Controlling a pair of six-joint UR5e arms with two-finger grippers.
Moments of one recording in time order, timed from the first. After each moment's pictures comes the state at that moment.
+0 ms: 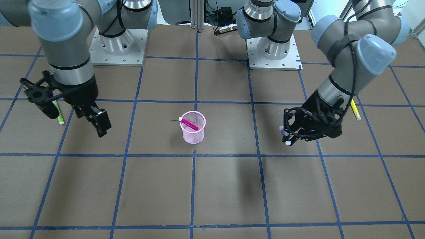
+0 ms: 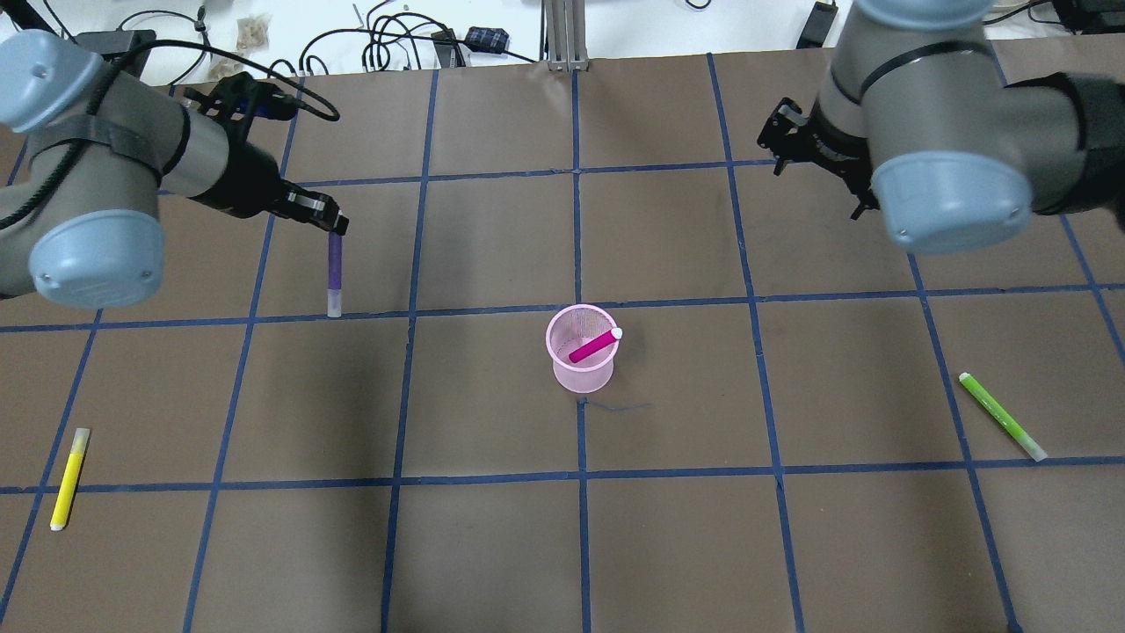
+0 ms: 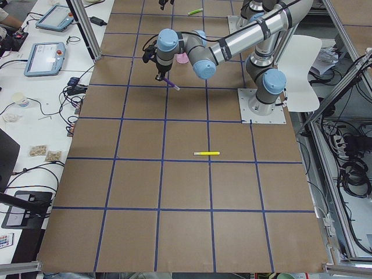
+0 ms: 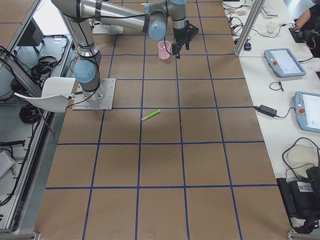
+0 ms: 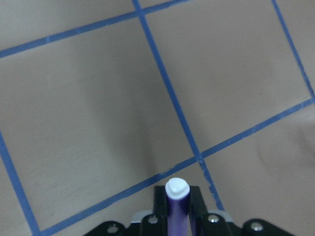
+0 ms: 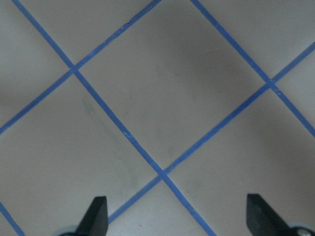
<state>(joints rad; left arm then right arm) -1.42 -1.69 -1.87 -0.95 1.23 0.47 1.53 -1.50 1.71 -1.93 -1.67 0.63</state>
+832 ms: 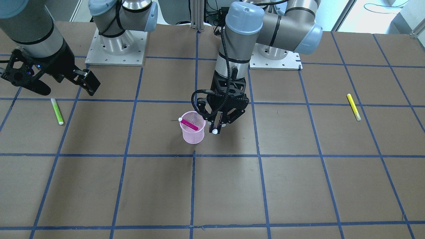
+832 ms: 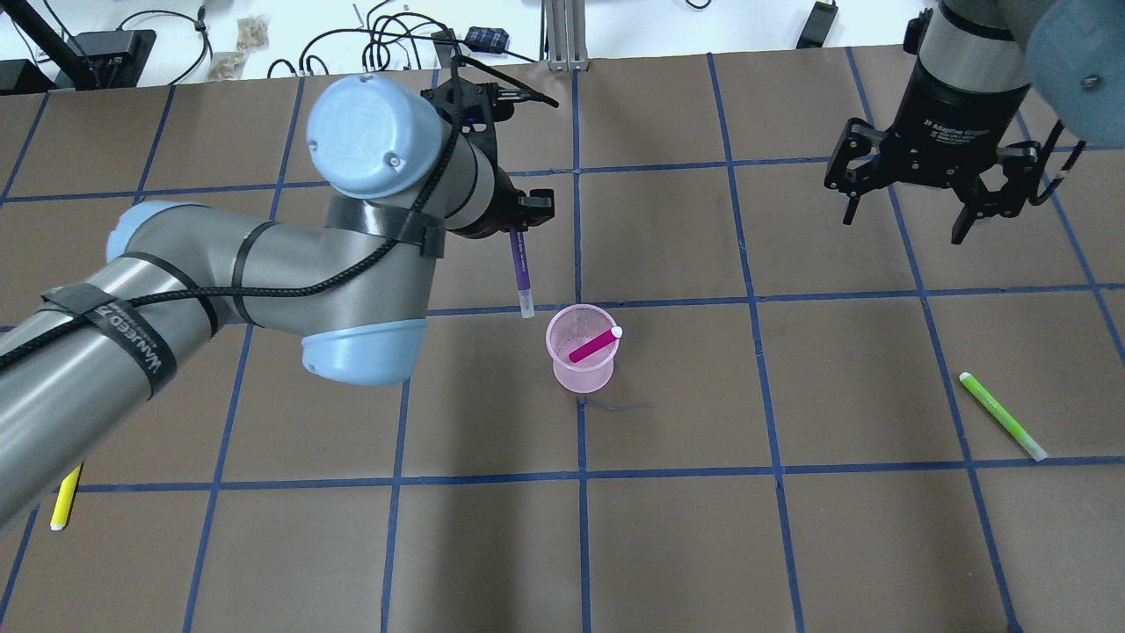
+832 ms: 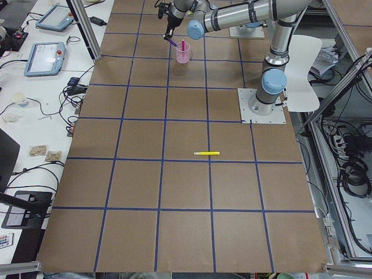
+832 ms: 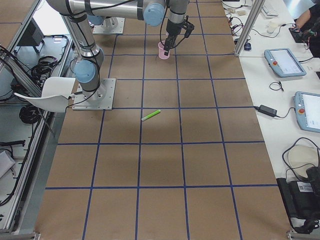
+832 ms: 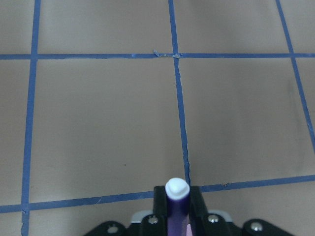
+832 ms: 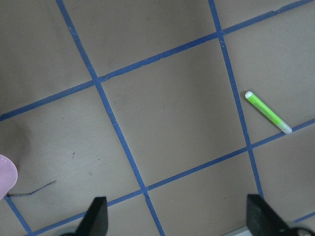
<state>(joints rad) -1.89 -1.73 -1.88 -0.65 1.56 -0.28 1.49 -1.54 1.58 -1.48 -1.67 0.25</state>
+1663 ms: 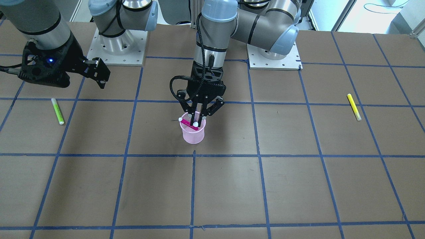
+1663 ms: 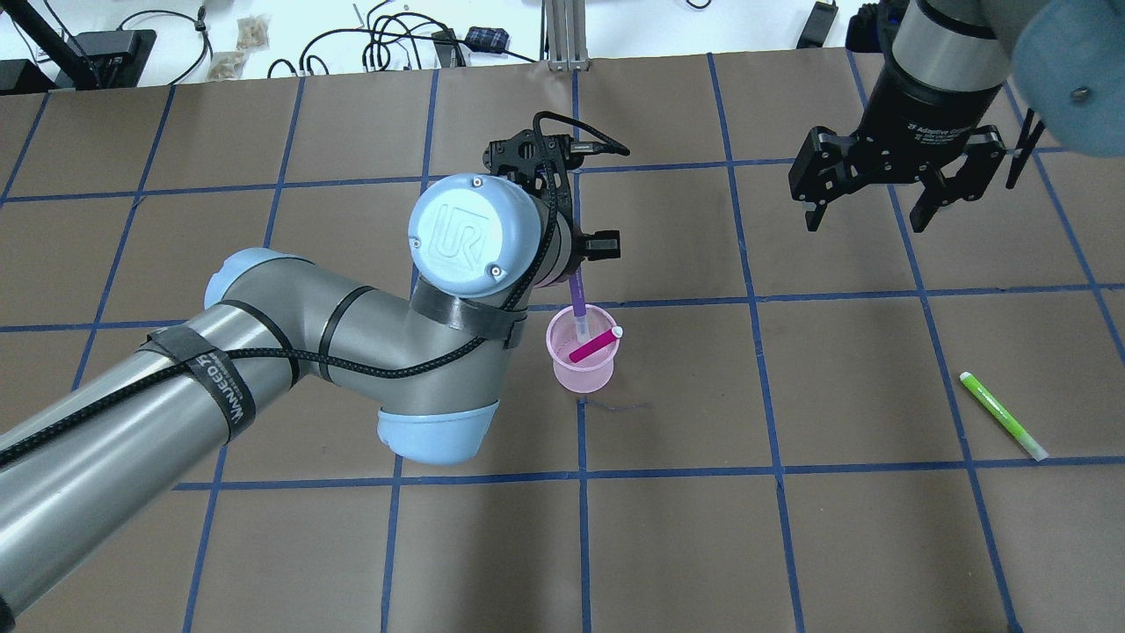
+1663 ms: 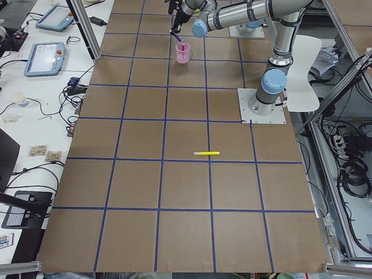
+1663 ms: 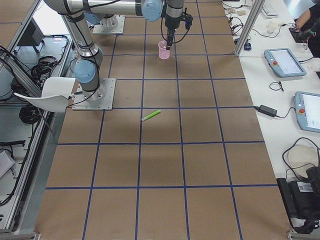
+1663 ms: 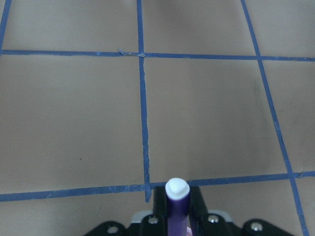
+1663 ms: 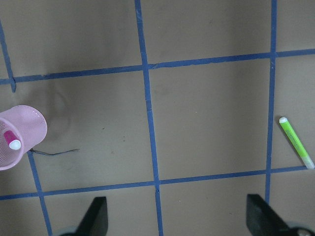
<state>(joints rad) -2.00 -1.75 -1.95 -0.50 1.61 -0.38 1.53 -1.56 1.58 -1.49 -1.58 0.04</state>
